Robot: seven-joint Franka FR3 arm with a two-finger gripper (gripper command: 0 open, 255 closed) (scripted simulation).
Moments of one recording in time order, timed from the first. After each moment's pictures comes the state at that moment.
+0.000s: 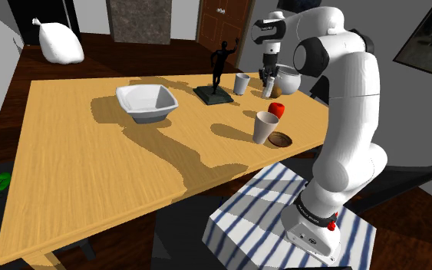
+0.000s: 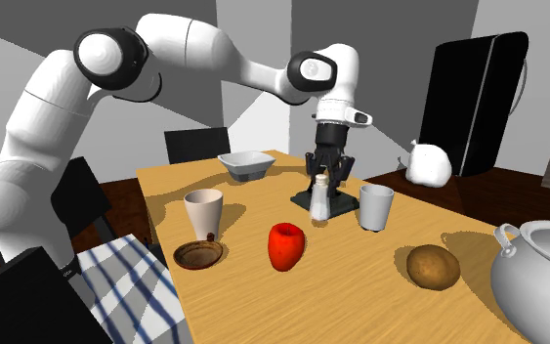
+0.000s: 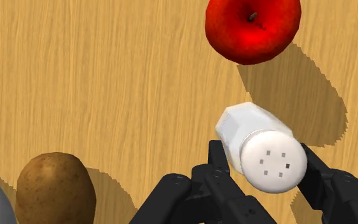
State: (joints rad) arm -0.31 0.56 -0.42 -1.28 0.00 1.63 -0.48
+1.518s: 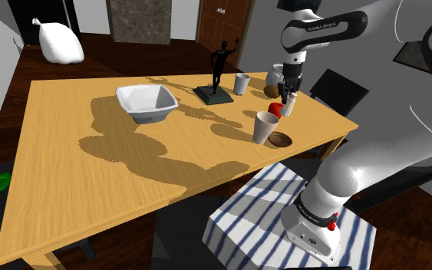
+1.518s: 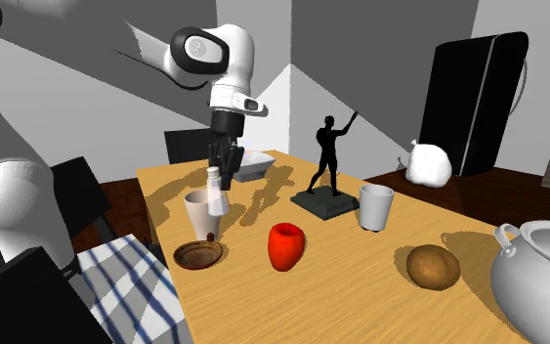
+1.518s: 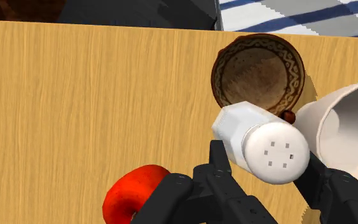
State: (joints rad) arm -0.14 -0.32 -0.38 -2.25 -0.30 1.73 -0.20
